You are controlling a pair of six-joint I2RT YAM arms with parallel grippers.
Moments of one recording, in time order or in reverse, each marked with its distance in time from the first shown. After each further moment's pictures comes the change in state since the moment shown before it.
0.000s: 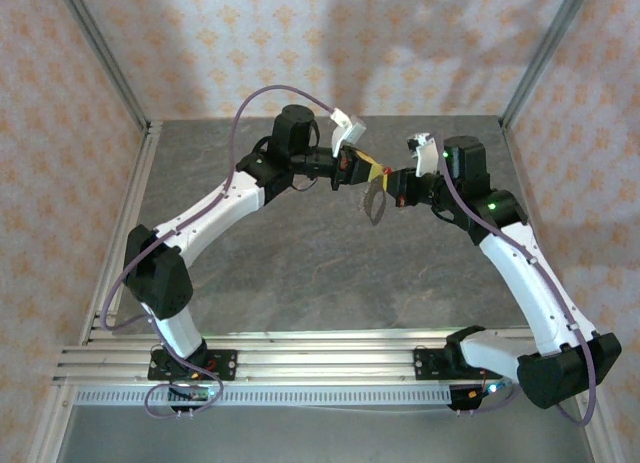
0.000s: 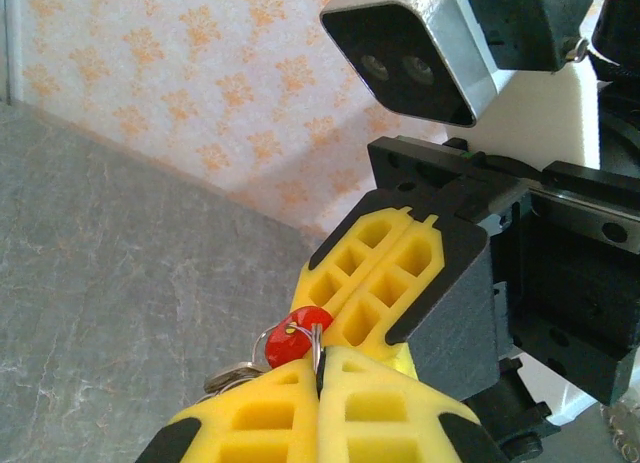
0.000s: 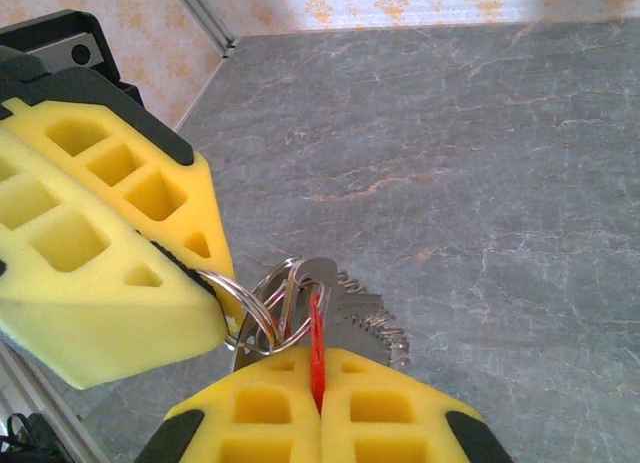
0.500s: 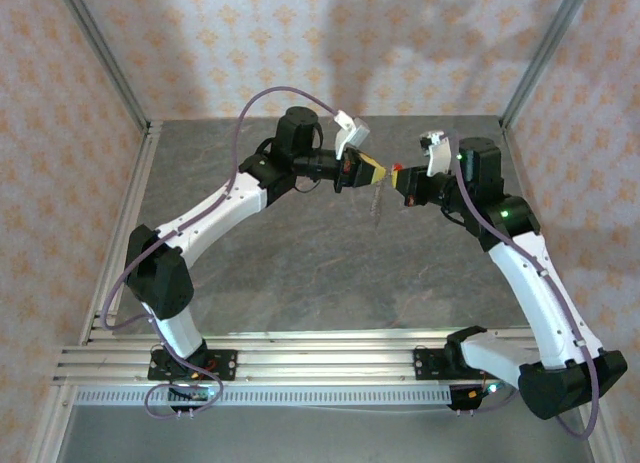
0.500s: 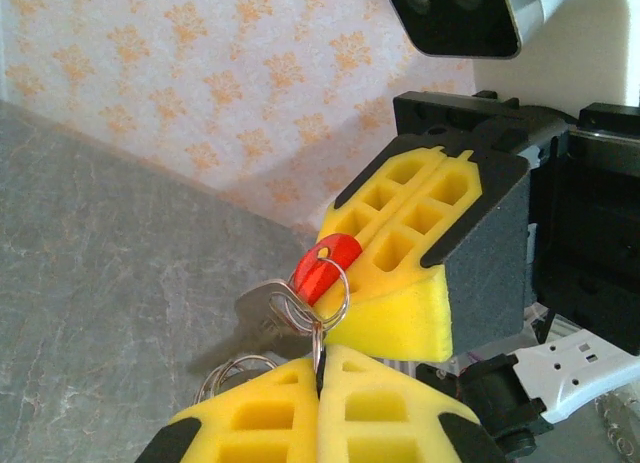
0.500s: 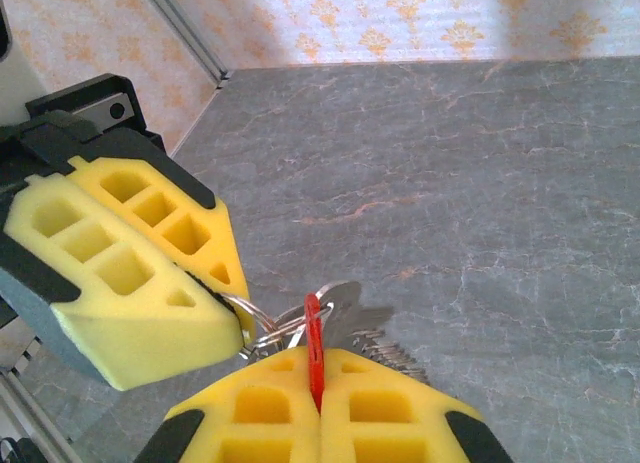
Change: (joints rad) left arm -0.014 0.002 0.000 0.002 0.000 0.004; right arm -0.043 -0.057 0.010 -0.014 0.004 -0.003
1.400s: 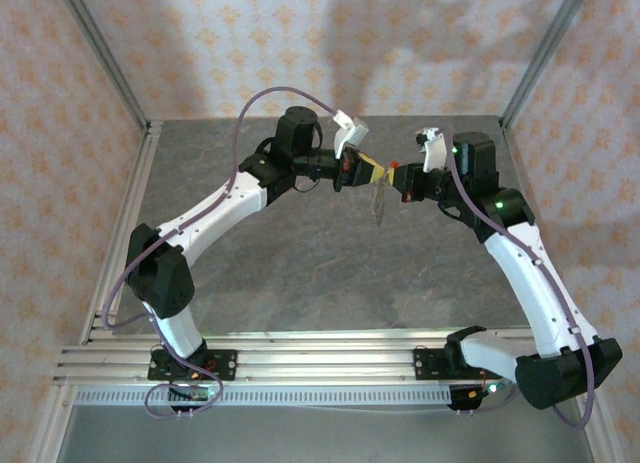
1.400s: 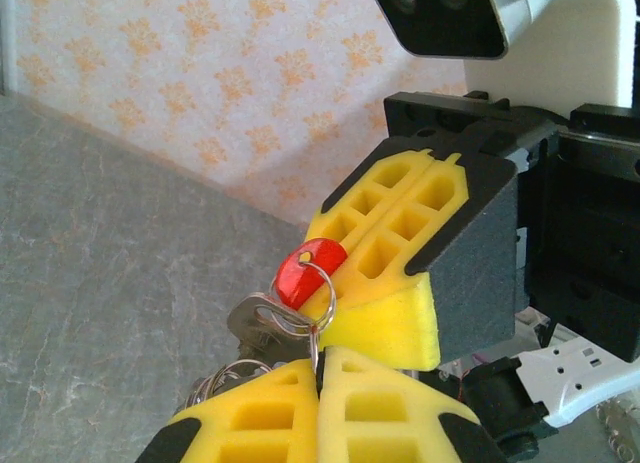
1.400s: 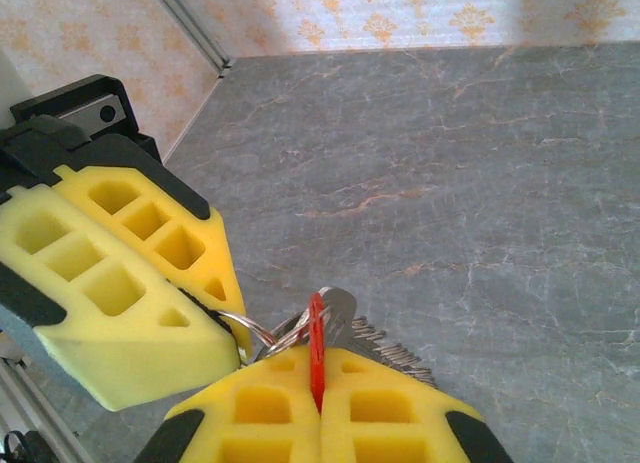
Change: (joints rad) left arm 0.004 0.006 0.001 0.005 -0.007 -0.026; right arm -0.008 0.045 0.016 0.004 -0.026 -0.006
